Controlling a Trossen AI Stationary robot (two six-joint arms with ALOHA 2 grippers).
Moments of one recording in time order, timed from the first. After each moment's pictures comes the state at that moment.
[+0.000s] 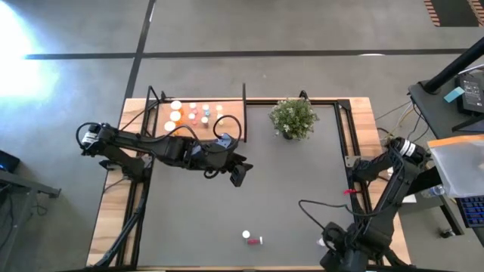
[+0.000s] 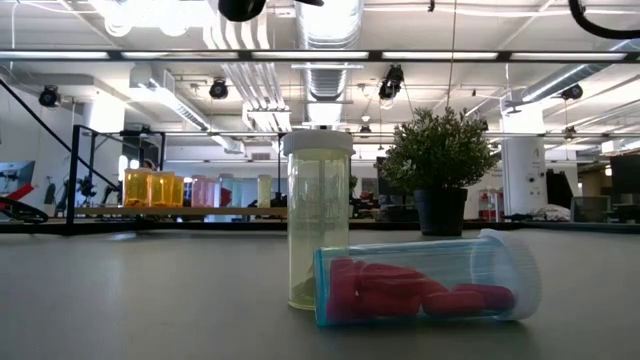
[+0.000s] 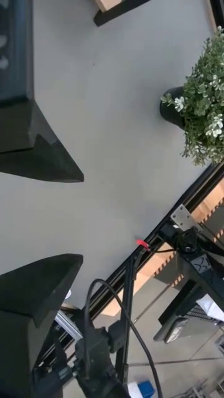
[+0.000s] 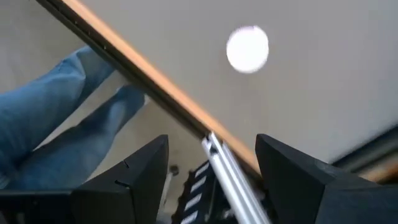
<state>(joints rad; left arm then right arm) -0.20 1.50 1.47 -0.53 -0.33 -0.83 1.05 1.65 1.30 -0.95 -0.06 1.90</state>
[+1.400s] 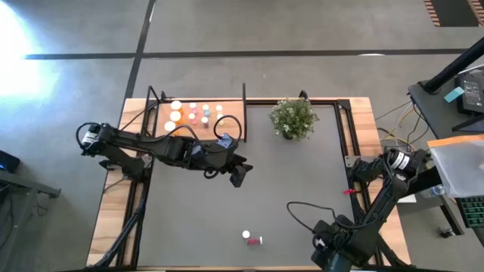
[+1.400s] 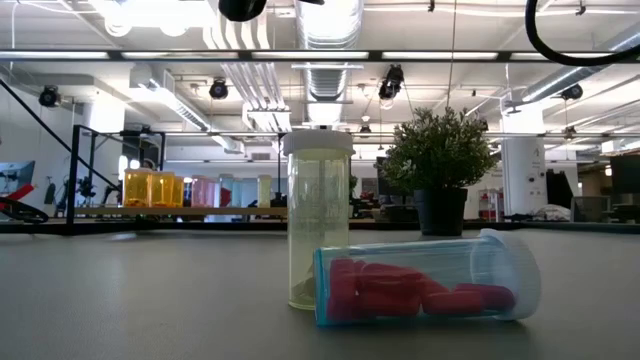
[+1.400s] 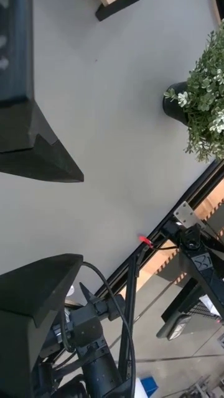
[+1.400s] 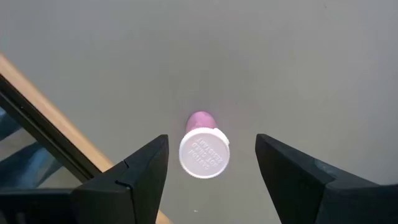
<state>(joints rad) -0.20 1.50 1.47 -0.53 -0.31 -0.83 1.03 1.79 1.28 -1.04 0.11 1.73</state>
